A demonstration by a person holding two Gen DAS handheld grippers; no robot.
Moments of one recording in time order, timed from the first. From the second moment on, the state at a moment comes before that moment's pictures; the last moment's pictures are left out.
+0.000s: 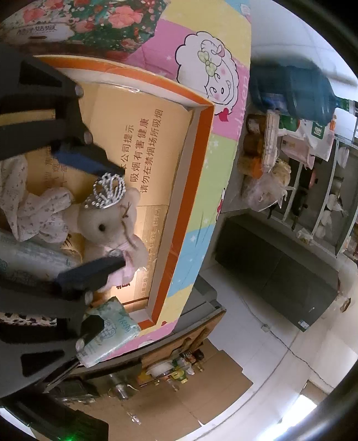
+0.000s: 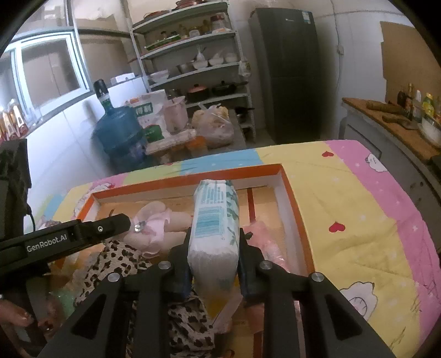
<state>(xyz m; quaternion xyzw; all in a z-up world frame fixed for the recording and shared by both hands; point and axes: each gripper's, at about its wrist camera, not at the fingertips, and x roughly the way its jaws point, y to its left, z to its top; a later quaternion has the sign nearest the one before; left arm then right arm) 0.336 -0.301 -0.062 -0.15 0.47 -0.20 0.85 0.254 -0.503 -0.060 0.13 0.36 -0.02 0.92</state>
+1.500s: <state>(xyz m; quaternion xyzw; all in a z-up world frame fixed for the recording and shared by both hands) 0.224 -0.284 0.025 -0.05 0.27 -0.23 0.93 0.124 -0.489 0.008 0.13 0.22 -0.10 0.96</state>
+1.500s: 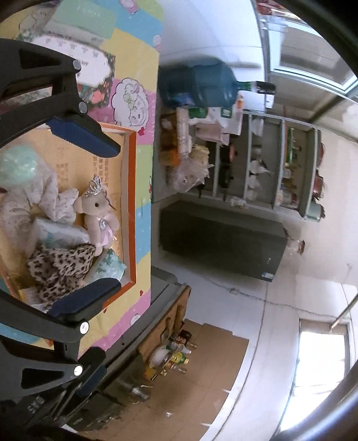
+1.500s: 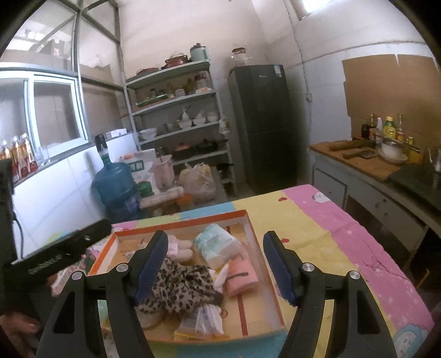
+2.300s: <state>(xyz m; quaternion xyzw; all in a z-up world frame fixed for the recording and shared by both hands) 0.135 -0.246 0.044 -0.03 0.22 -0.27 0.94 0.063 -0.450 0.005 0.13 0.20 -0.12 0.96</state>
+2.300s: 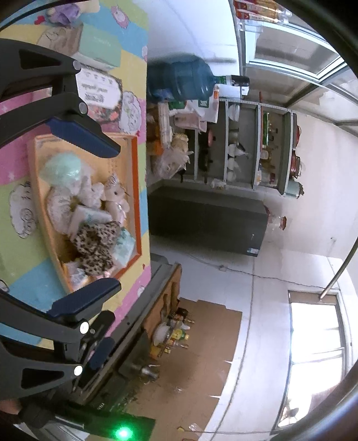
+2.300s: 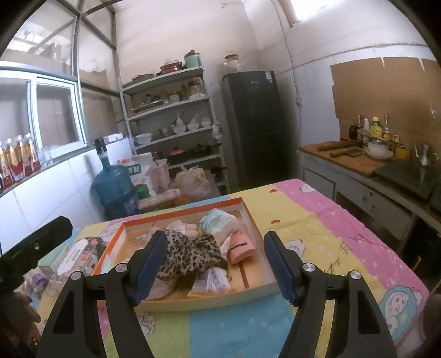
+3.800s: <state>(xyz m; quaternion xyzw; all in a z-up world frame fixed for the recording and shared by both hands) 0.055 -0.100 0.018 -0.02 0.20 -0.23 0.95 0.021 -0.298 -0.003 0.10 0.23 -0.05 0.97</state>
